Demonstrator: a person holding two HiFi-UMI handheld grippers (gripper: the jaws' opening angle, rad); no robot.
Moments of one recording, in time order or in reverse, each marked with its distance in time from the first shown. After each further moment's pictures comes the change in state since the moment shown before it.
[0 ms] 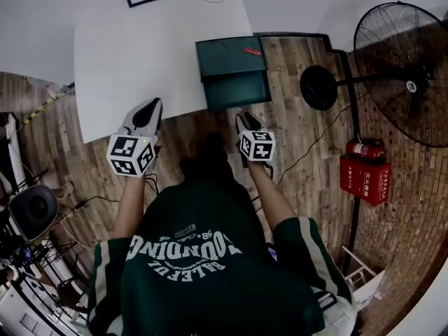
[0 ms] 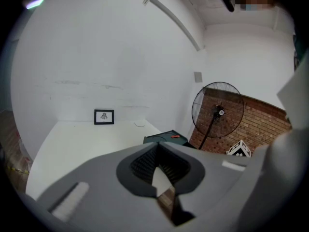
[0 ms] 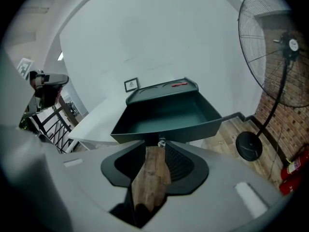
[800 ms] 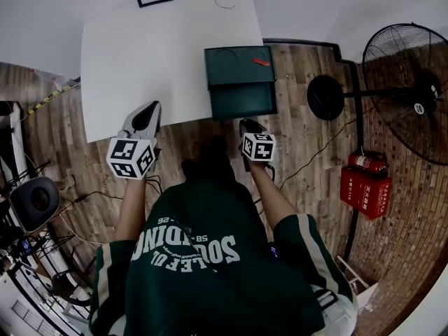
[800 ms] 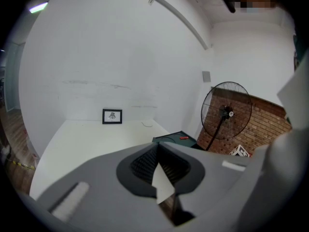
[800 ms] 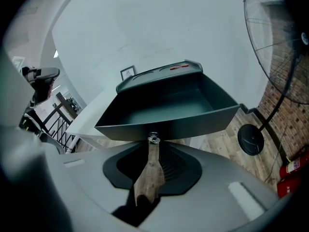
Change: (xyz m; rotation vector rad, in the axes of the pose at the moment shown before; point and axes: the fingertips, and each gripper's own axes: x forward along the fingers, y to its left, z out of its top) left arm 0.004 0.029 0.004 -0.034 0.006 0.083; right arm 0.040 -0.011 -0.015 0.022 0.136 0.018
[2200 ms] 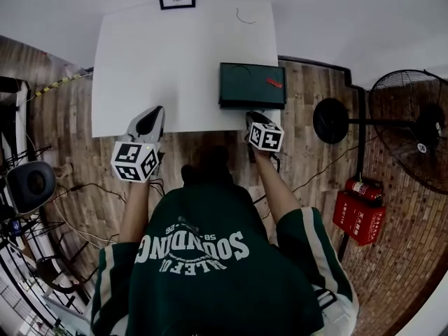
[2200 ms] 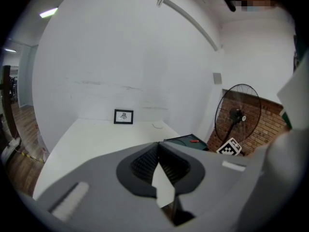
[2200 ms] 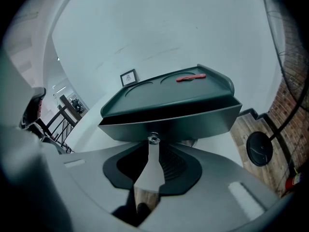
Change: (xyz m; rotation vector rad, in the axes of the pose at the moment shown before) left arm -0.005 0.025 0.001 -0.059 -0.023 0.114; right arm 0.052 -0.004 0.080 -0.029 -0.005 0.064
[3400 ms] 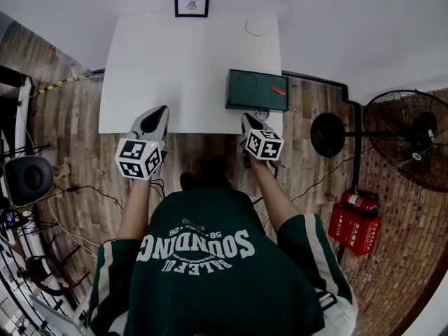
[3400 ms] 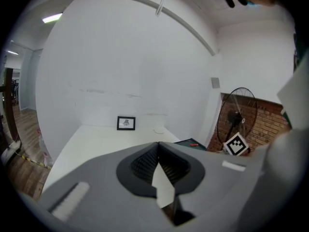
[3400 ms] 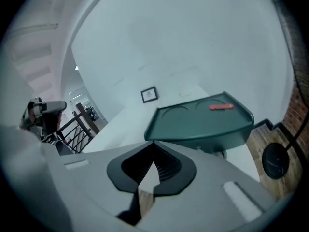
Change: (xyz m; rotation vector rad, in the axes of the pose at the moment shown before) left arm -0.031 0.010 0.010 0.018 -0.070 0.006; right arm -0.038 0.082 0.041 -0.044 -0.167 0.145
